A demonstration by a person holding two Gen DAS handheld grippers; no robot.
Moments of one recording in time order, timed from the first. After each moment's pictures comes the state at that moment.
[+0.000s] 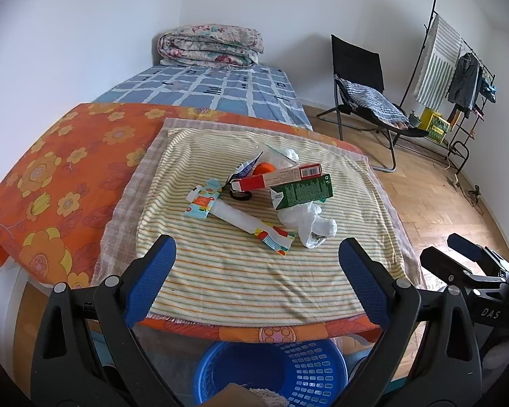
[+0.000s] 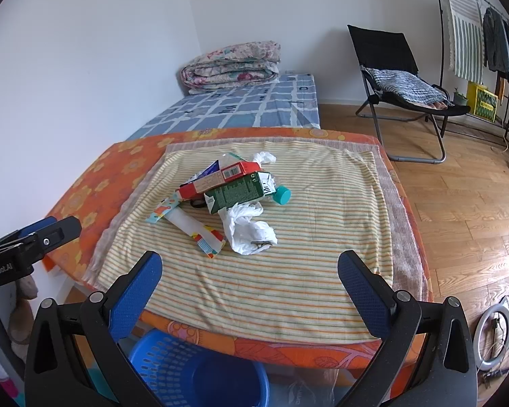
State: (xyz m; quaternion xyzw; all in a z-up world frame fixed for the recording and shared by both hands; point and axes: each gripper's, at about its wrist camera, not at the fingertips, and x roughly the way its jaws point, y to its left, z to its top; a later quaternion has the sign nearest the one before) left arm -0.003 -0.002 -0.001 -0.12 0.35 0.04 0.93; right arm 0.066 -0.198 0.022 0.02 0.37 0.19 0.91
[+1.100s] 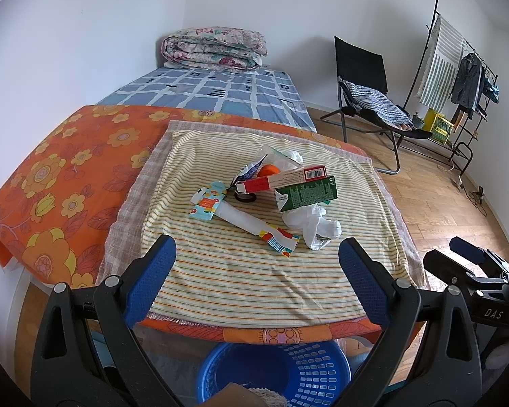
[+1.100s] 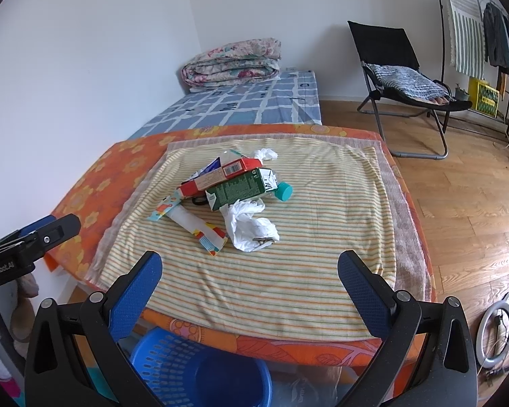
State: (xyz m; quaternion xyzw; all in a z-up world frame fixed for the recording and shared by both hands) left arm -0.004 0.000 0.000 -0.12 0.34 0.04 0.93; right arm 0.067 -0.199 0.018 0.02 0.37 0.19 0.91
